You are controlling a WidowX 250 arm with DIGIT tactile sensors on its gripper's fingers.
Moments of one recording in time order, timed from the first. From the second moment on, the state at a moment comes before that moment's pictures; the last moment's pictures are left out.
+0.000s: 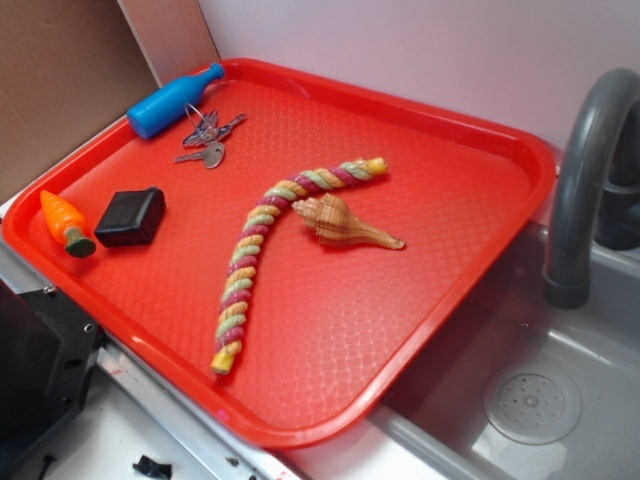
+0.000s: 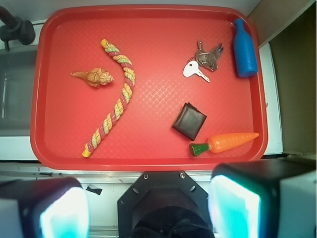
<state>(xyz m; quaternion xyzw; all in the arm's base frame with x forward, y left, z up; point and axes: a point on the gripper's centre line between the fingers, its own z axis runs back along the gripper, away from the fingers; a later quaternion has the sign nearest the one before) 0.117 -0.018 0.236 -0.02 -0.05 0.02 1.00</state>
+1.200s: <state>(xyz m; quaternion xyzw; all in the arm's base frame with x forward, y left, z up) 0.222 -0.084 0.159 0.01 -0.11 -0.42 0.90</state>
